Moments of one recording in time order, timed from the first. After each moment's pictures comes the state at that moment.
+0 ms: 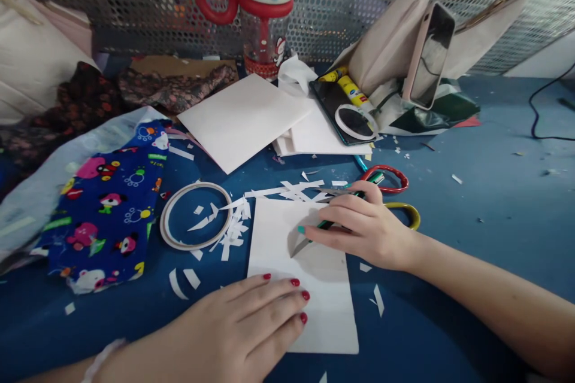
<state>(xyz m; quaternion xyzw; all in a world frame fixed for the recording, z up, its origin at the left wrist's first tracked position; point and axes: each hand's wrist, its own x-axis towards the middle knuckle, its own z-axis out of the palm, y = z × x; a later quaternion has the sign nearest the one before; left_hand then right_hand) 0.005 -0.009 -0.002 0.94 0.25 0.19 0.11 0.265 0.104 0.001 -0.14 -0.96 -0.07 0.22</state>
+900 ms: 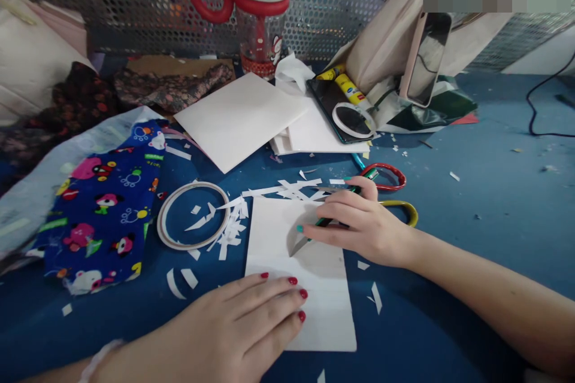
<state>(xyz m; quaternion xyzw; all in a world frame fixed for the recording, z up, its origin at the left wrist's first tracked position) 0.004 -0.007 -0.004 0.95 0.24 0.19 0.12 0.269 0.106 0.000 -0.14 -0.97 -0.06 0.20</state>
